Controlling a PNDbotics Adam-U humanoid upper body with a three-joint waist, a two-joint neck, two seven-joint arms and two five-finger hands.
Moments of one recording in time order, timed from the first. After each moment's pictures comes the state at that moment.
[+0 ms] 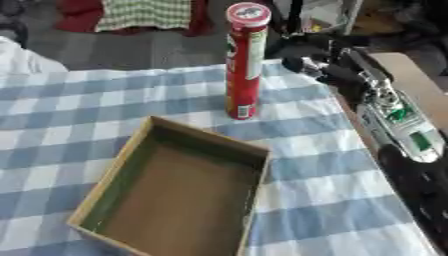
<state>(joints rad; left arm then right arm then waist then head) -0.13 0.37 0.22 -1.91 0.31 0.04 0.21 -0.70 -0.65 0.10 -1.42 -0.42 0.24 -0.03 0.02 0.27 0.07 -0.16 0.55</state>
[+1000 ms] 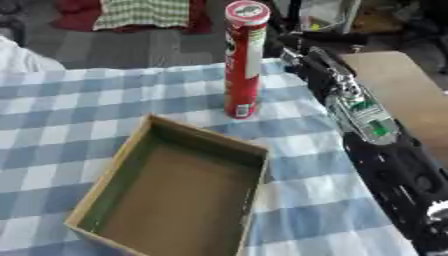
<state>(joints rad) -0.14 0.36 0.21 -1.91 0.31 0.04 0.20 -0.82 -0.57 0.11 -1.24 -0.37 0.15 0.05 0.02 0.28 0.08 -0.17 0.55</state>
